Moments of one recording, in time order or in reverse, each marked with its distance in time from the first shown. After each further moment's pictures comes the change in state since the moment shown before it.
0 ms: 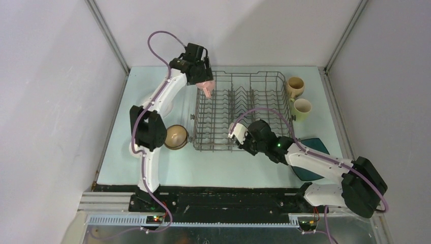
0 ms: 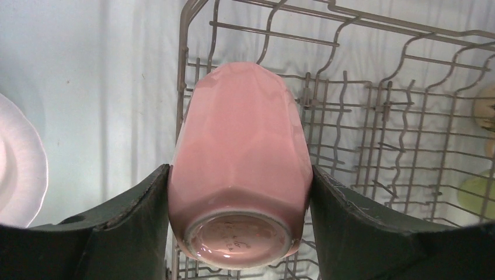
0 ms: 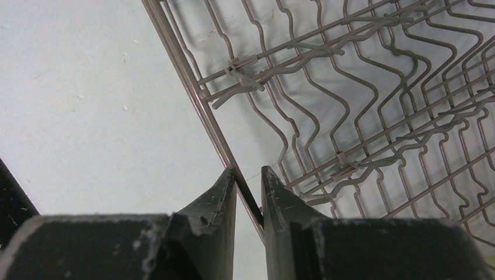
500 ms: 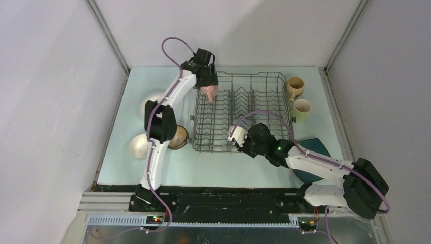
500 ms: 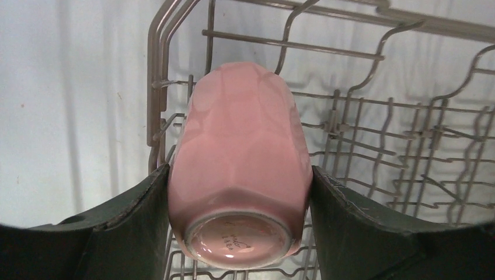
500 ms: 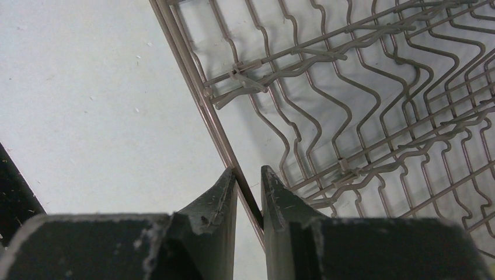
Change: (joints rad) left arm -0.010 0.245 0.179 -0.019 -0.012 0.026; right arm 0.034 -0.022 -0.042 0.042 0.008 0.011
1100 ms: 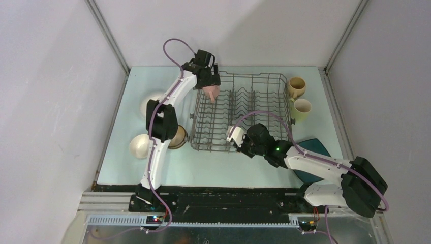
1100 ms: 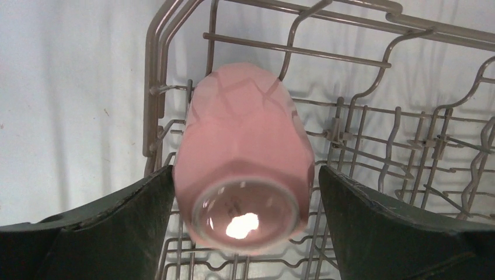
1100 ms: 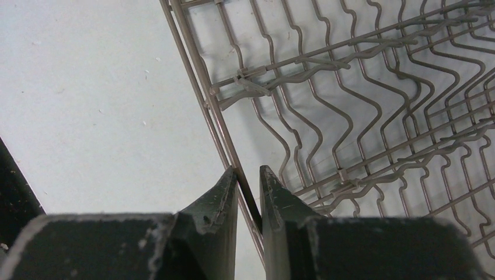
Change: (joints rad) left arm 0.015 0.055 0.011 0.035 0.026 0.018; right arm 0.010 0.013 -0.011 0.057 -0.010 0.006
